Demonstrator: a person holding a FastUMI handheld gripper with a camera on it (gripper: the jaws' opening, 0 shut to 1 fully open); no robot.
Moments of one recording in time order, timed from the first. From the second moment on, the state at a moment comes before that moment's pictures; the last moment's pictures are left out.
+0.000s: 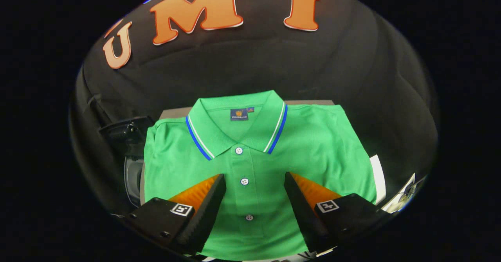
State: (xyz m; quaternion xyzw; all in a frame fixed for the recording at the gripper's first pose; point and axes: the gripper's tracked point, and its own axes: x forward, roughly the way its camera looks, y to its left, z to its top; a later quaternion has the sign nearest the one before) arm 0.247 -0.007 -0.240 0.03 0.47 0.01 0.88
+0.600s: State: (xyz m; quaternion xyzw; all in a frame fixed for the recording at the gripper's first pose) arm 0.248 0.006 -0.239 0.01 0.52 0.02 0.85
